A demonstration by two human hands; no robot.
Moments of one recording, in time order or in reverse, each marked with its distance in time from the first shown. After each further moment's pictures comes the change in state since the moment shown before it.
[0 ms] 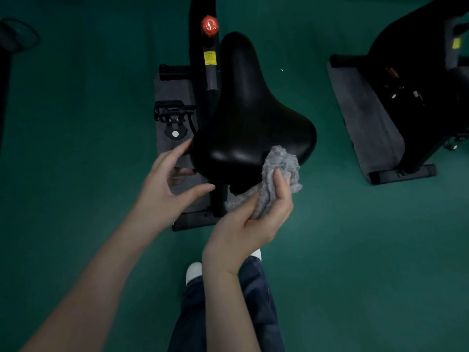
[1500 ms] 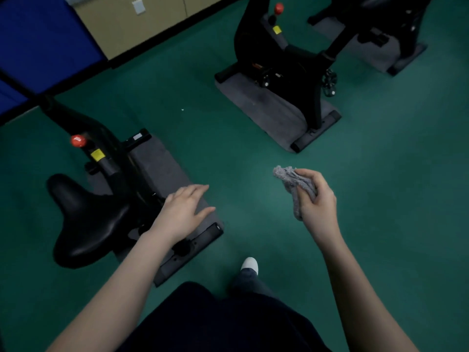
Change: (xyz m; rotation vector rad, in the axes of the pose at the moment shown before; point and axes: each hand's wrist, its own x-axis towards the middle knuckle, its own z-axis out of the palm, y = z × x) left_hand -0.001 0.215 0.290 1.121 -0.645 0.373; right_hand 0.338 -0.097 -0.355 -0.278 -0.207 0.090
